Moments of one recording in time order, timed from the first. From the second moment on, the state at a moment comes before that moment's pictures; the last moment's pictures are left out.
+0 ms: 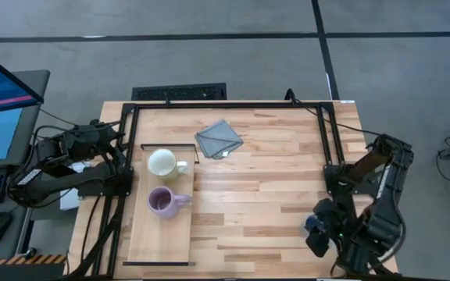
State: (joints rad) left arm 0.42 0.28 0.83 -1.21 -0.28 -0.14; right arm 1.09 1.57 1.58 -1.57 0.47 1.84
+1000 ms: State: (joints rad) left arm 0.42 0.28 0.83 -1.21 -0.28 -0.15; right arm 1.24 1.58 1.23 -1.21 0.13 2.15
